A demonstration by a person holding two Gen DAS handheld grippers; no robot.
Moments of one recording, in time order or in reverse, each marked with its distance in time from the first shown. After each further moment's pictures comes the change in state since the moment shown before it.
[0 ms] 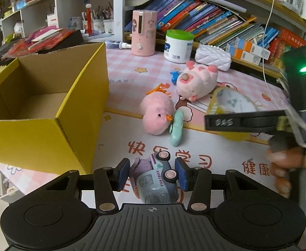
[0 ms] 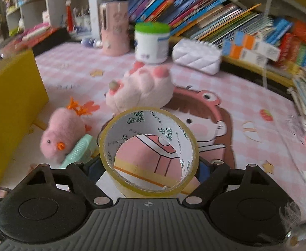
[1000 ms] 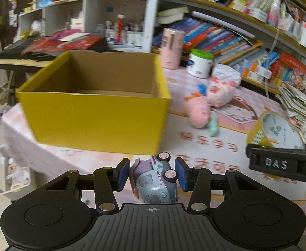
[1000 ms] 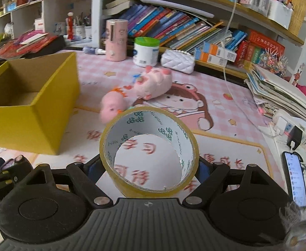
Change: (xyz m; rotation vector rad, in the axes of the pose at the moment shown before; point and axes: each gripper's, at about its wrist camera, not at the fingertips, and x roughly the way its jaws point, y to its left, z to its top) left arm -0.076 0.113 -0.043 -0.062 -0.093 -0.020; right arm -0.139 0.132 -0.059 0.054 -0.023 -0.209
